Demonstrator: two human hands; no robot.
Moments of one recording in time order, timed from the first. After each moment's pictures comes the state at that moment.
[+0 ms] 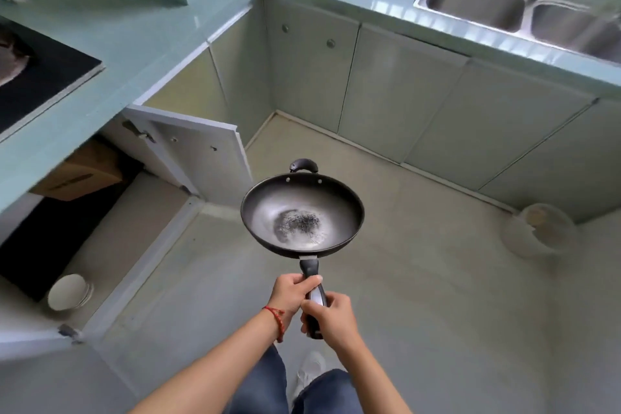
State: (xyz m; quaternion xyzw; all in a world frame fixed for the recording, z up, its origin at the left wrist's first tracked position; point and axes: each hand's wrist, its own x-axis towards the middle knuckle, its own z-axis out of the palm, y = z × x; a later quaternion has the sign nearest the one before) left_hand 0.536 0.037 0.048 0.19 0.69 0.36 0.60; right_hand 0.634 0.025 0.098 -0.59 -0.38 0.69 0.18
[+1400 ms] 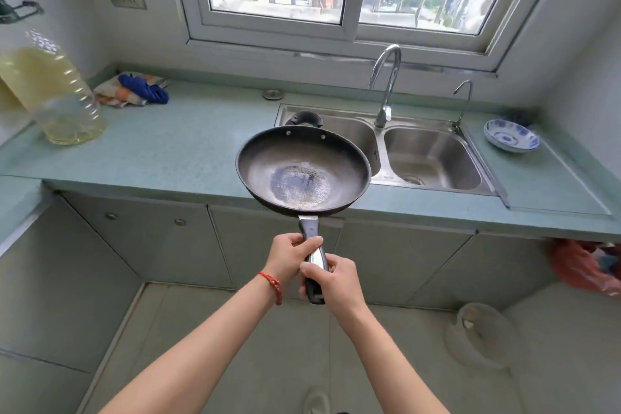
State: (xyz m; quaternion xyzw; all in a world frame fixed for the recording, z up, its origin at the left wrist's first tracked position) left_hand 0.699 0.685 0.185 0.47 0.54 0.39 0.59; right_hand 0.786 0.619 0.214 -0.59 -0.40 0.54 0.45
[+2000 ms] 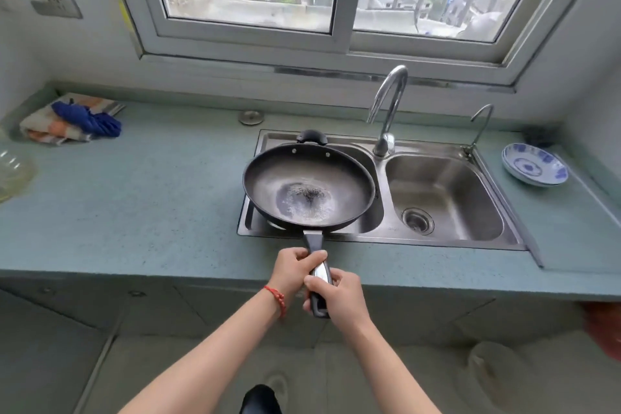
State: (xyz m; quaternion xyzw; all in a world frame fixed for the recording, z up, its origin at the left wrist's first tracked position) left_hand 0.759 0.891 0.156 0.46 0.55 0.34 0.60; right_hand 0.839 0.819 0.201 -0.61 -0.33 0.56 0.44
